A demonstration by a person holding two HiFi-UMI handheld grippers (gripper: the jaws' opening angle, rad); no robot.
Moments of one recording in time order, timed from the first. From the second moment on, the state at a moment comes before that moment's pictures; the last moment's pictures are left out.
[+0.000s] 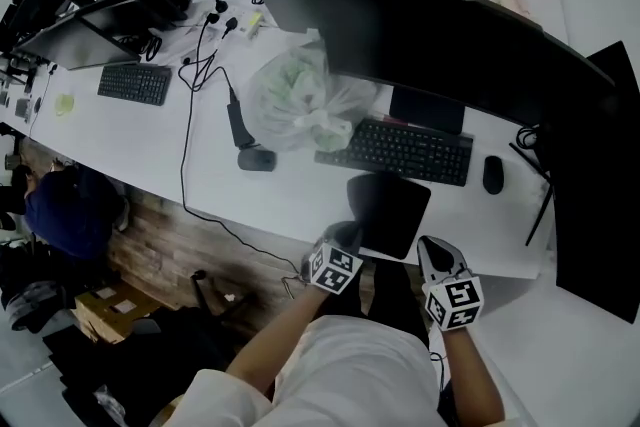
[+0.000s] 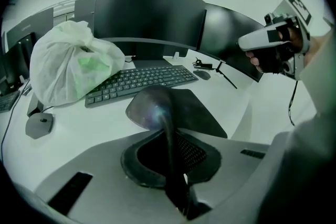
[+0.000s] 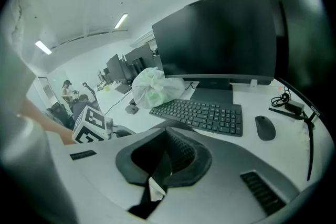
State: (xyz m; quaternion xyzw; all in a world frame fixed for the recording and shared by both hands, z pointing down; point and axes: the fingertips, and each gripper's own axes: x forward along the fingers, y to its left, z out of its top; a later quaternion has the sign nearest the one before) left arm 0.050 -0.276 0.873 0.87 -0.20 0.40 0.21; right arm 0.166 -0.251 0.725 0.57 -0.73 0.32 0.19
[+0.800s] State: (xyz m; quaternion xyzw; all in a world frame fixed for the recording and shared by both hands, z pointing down) left arm 0.035 -0.267 0.763 0.91 -0.14 0.36 0.15; right arm 0.146 -0.254 0.648 0.60 -0.74 0.26 0.15
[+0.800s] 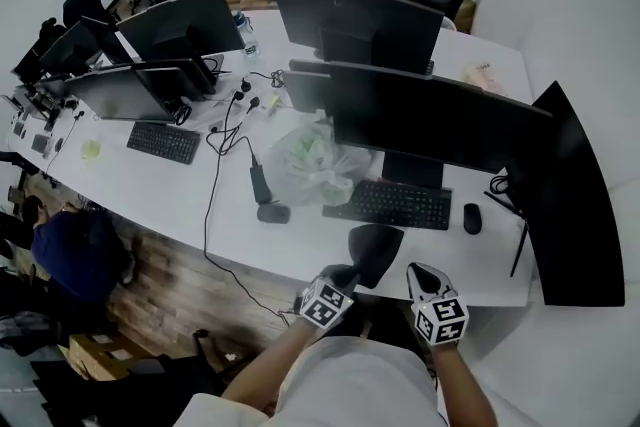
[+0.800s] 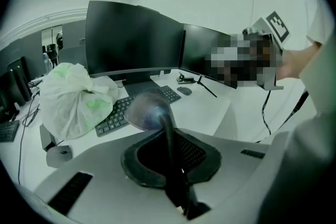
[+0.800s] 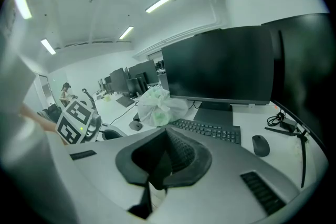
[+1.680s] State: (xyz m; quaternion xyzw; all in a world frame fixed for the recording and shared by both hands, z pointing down) left arm 0.026 -0.228 0.618 0.94 -0.20 0.23 0.15; right arm 0.156 -0.183 0.577 0.60 -0.76 0.21 0.12
